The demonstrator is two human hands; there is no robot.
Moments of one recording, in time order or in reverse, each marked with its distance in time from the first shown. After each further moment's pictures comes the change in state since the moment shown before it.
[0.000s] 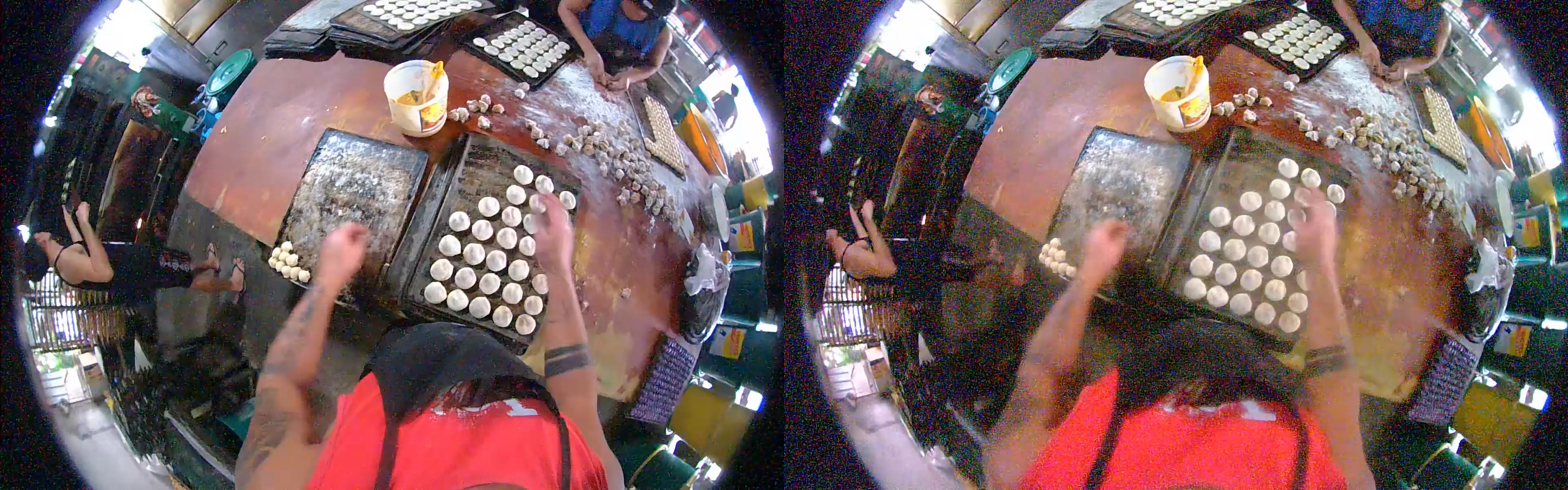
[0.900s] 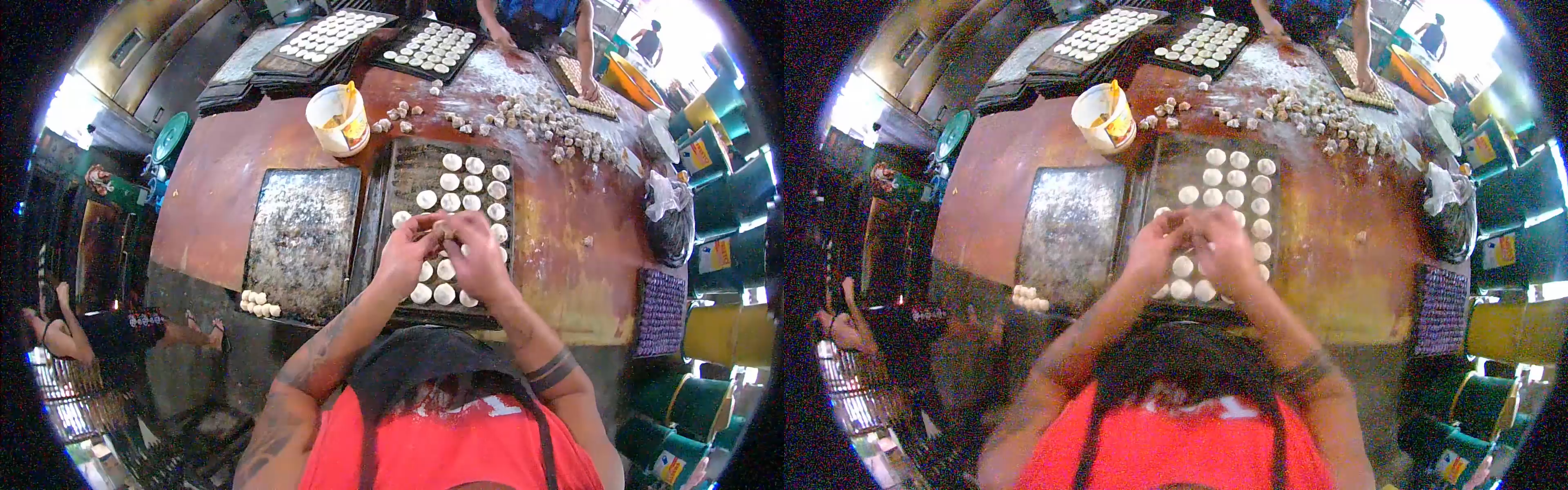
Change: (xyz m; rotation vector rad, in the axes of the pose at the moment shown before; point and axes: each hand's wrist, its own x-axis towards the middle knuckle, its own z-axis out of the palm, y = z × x) left_hand -0.057 0.214 0.068 -1.141 -0.616 -0.070; right_hand -0.067 -0.108 -0.025 0.135 -0.103 -0.077
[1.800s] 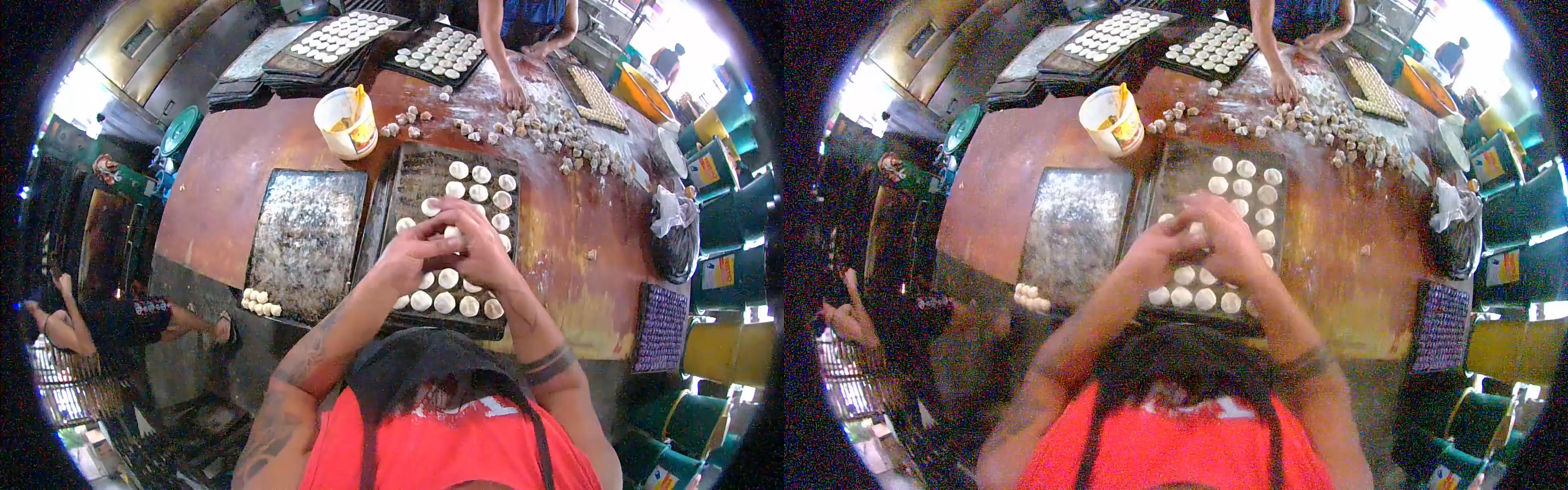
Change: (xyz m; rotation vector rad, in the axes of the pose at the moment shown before) left_hand 0.004 0.027 0.005 -0.226 -0.245 -0.186; right_hand 0.041 0.004 -0.019 0.016 -0.110 -0.279
